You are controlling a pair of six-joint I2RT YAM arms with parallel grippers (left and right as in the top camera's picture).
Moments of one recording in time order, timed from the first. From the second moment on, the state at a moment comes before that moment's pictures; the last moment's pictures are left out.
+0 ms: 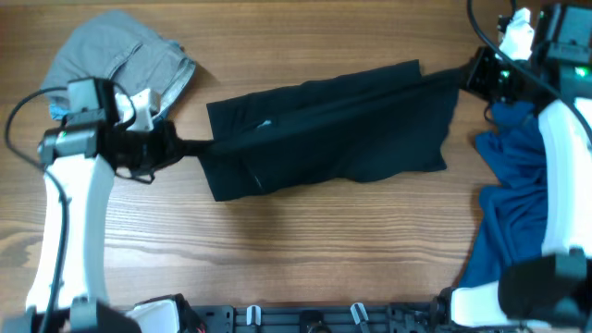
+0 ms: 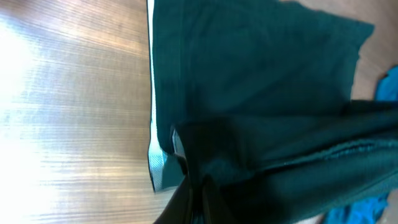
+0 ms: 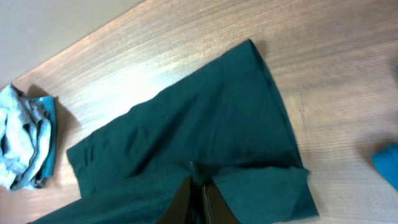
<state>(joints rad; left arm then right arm) 0.17 1.43 1.19 -1.01 0.47 -0.17 -0.18 1.64 1.59 -0.94 -0.39 0.22</state>
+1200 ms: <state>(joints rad) 0.03 1.81 1.06 -0.69 0.44 -0.02 -0.27 2.00 1.37 -1.00 -0.32 0.11</state>
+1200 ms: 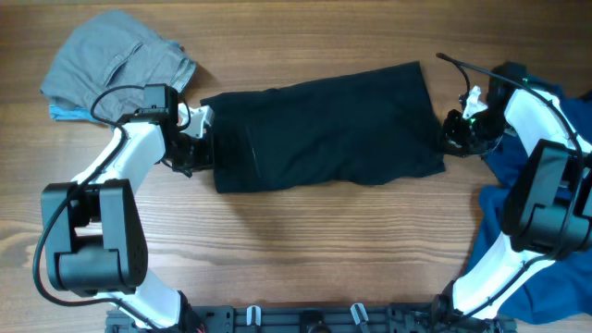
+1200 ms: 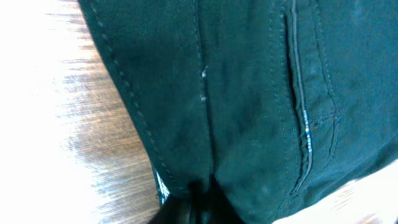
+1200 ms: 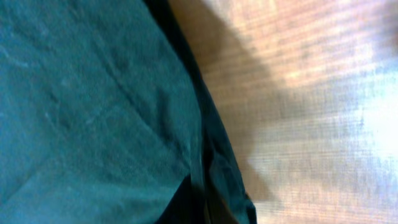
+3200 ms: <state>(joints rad) -0.01 1.82 1.16 -0.69 0.57 0.00 -0.10 1.99 1.47 -0.96 -0.44 0.26</state>
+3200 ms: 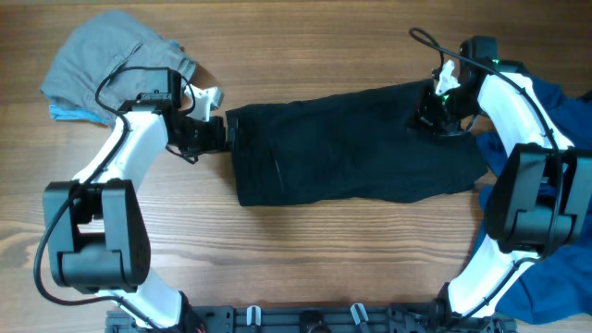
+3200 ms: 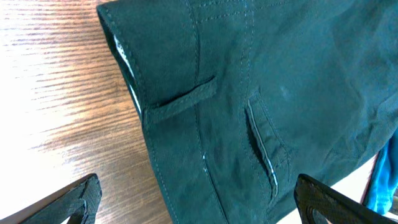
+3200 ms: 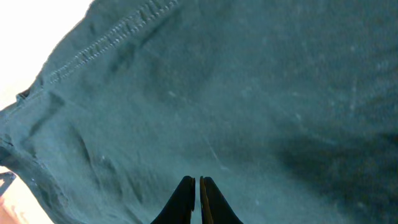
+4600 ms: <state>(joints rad) -0.01 1.82 1.43 -1.02 0.47 0.00 -0.10 1.80 1.31 -0.96 -0.35 0.20</state>
